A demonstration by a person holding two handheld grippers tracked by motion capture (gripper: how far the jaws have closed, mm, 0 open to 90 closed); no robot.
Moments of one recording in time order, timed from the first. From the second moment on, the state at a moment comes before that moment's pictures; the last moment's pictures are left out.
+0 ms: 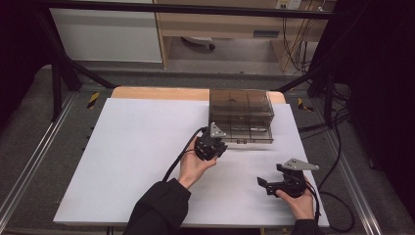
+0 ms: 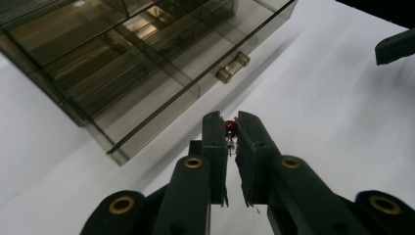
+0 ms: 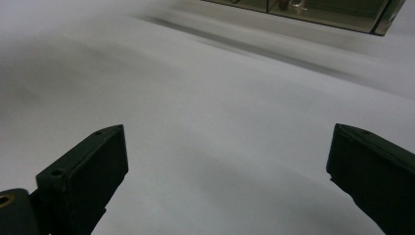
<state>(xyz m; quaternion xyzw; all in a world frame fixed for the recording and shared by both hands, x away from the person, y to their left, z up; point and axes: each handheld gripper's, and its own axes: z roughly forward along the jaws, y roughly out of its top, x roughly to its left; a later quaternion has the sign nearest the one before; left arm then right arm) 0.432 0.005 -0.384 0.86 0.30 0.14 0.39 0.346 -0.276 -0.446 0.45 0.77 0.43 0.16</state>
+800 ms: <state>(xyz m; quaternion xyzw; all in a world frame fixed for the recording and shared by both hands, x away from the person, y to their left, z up) 0.458 -0.059 -0.372 0.85 0.30 0.14 0.41 0.346 -0.277 -0.446 0.45 0.76 0.43 0.16</state>
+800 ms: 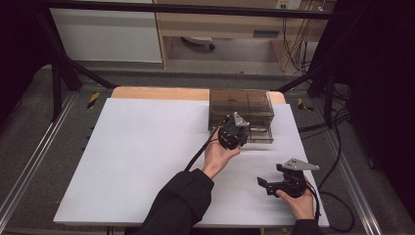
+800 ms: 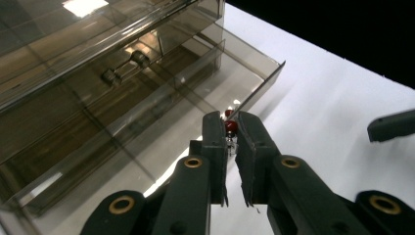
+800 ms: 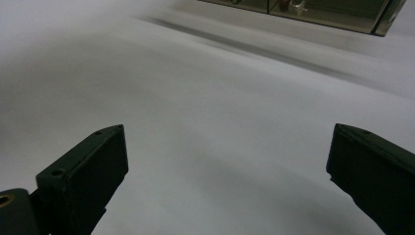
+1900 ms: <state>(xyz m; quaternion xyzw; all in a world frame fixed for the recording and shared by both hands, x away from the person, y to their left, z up) 0.493 -0.111 -0.403 0.85 0.31 0.15 0.40 0.345 -0.278 -0.445 0.45 0.76 0.44 0.16</state>
